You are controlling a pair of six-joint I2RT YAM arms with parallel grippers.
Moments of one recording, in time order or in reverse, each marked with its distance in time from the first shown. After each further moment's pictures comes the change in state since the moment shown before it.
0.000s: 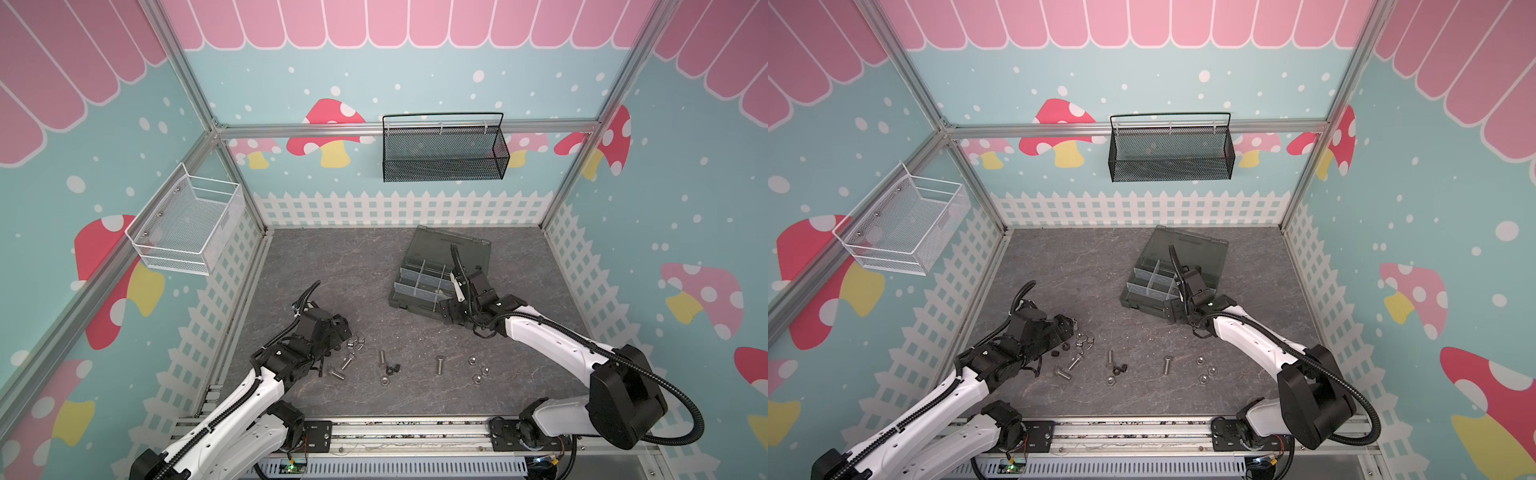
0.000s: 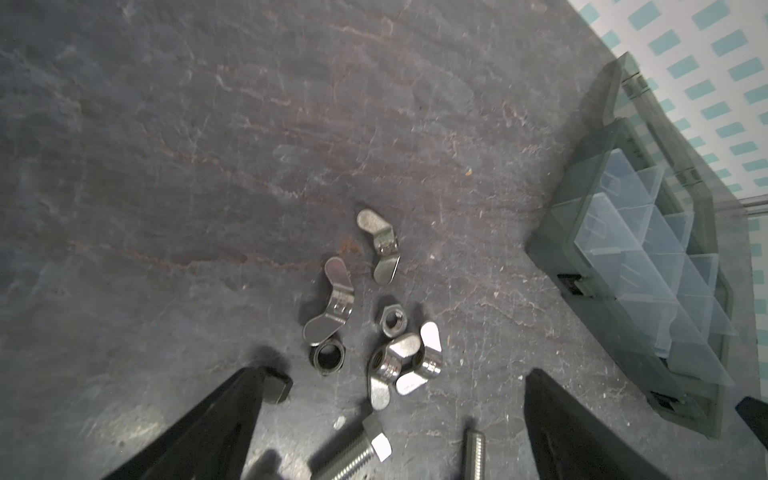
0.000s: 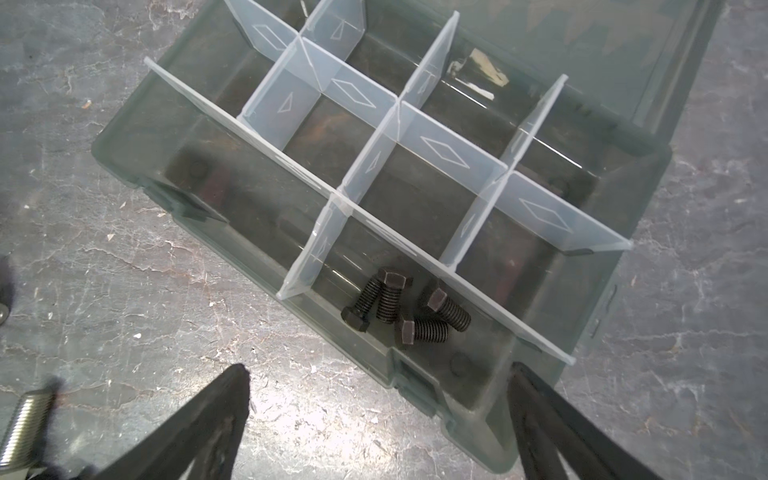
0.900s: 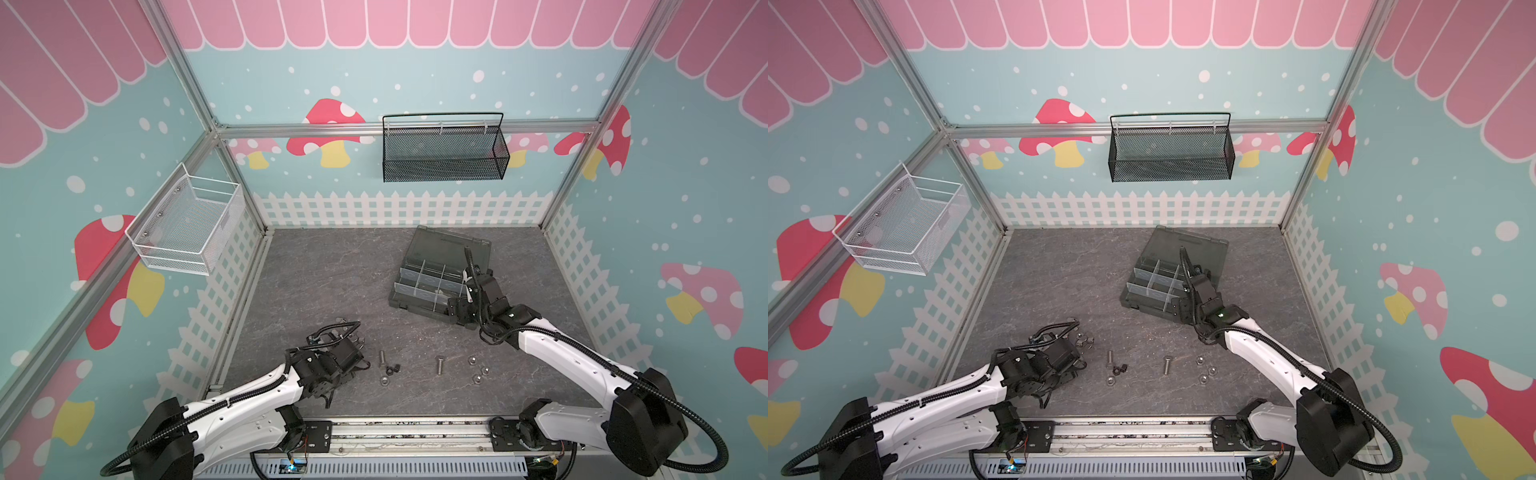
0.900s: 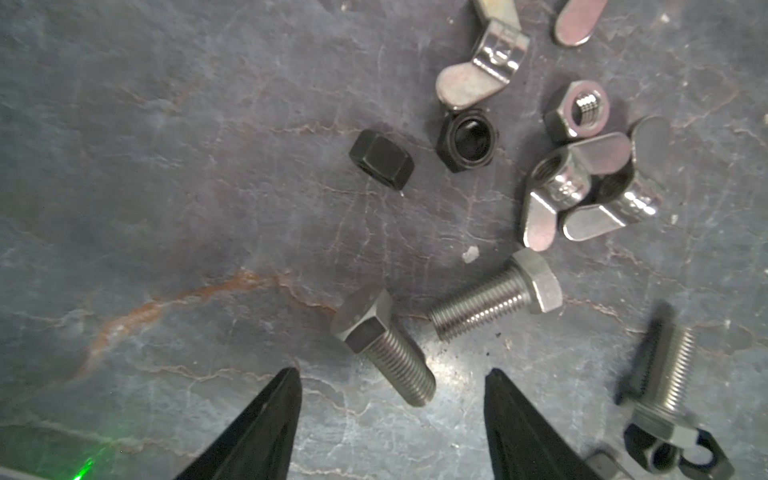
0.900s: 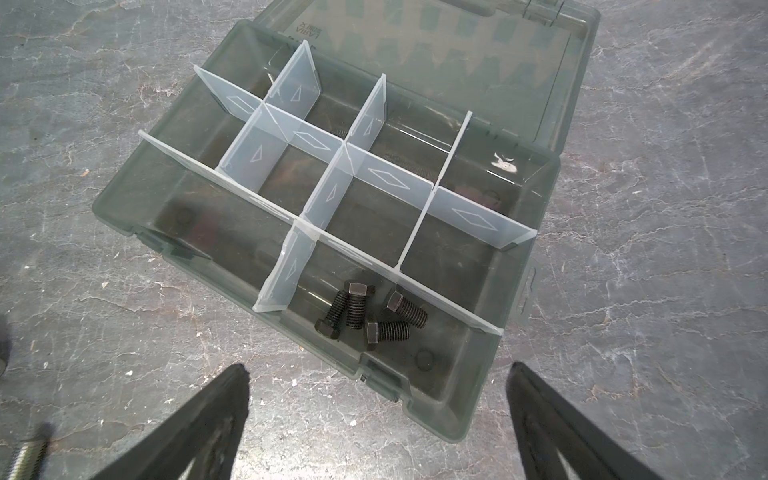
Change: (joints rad) left arm -0.367 0.153 -0.058 -0.268 -0.070 -0.403; right arm 0.000 -0.121 -0.069 0.048 0.098 0.066
